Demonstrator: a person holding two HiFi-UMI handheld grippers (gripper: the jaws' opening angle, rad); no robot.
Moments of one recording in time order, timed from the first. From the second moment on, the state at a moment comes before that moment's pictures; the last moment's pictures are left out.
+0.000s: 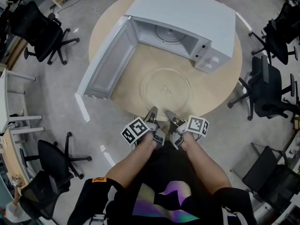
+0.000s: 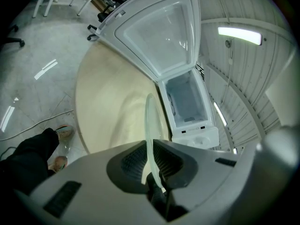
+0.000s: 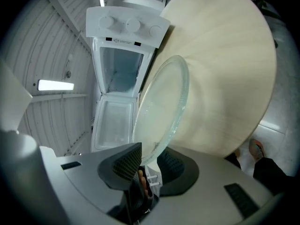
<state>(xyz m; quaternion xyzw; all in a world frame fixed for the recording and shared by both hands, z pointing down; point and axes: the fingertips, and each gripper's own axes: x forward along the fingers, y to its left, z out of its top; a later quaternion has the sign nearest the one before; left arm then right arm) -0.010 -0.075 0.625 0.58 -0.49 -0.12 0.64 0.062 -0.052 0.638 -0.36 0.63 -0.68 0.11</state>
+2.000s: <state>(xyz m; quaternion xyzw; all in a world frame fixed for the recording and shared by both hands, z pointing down) 0.023 -0.016 0.659 0.67 -0.31 0.00 0.68 0.087 -0.018 0.665 -0.40 0.62 -0.67 0.03</state>
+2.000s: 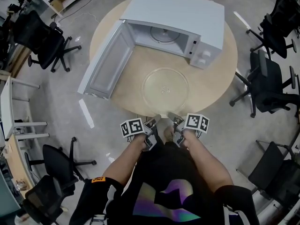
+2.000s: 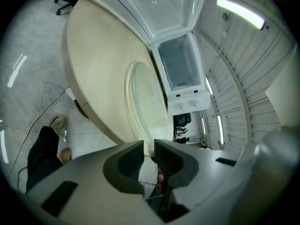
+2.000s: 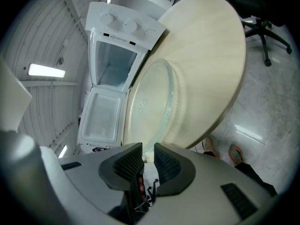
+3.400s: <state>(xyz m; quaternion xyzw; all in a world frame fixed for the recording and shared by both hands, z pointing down) -0.020 0.009 0.440 0.84 -0.50 0.07 0.17 0.054 -0.006 0.442 -0.44 0.87 -0.19 -0.06</state>
